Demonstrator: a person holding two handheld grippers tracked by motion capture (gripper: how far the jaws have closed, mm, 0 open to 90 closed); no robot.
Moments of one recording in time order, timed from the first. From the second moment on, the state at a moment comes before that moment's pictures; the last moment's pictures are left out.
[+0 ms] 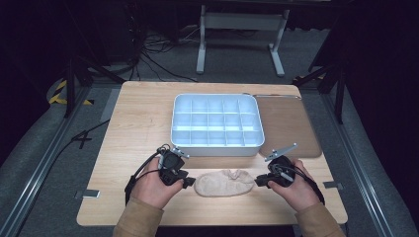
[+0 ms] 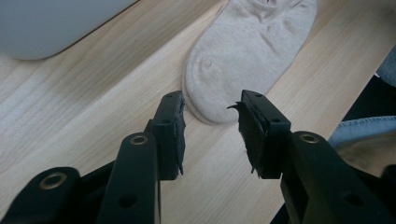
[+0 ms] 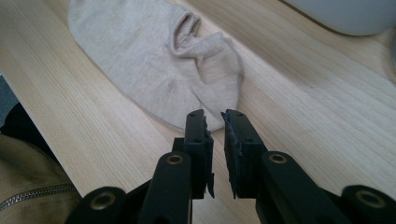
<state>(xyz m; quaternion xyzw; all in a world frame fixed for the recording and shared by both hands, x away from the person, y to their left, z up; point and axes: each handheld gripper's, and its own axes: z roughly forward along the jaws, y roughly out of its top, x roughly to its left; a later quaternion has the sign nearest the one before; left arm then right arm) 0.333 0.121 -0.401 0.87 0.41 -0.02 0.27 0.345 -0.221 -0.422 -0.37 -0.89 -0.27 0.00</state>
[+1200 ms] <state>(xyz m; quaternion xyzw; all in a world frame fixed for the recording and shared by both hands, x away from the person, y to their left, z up) 0.339 0.085 -0.447 0.89 0.41 -0.01 0.21 0.343 -0.207 -0.433 -0.36 -0.90 -0.26 0.00</state>
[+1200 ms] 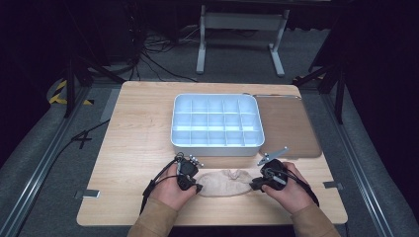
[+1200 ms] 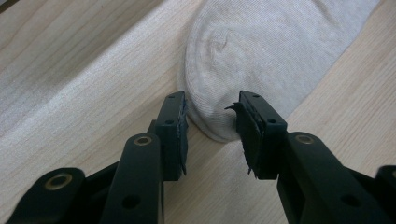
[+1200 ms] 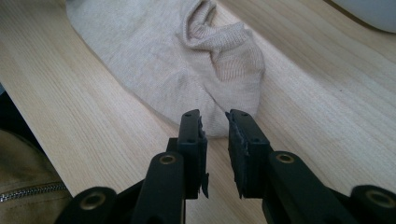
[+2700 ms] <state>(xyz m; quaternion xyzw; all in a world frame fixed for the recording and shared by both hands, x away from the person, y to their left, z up) 0.335 0.104 -0.429 0.88 0.42 0.00 0.22 0.338 -0.173 -0.456 -0.35 -0.89 -0.29 -0.06</state>
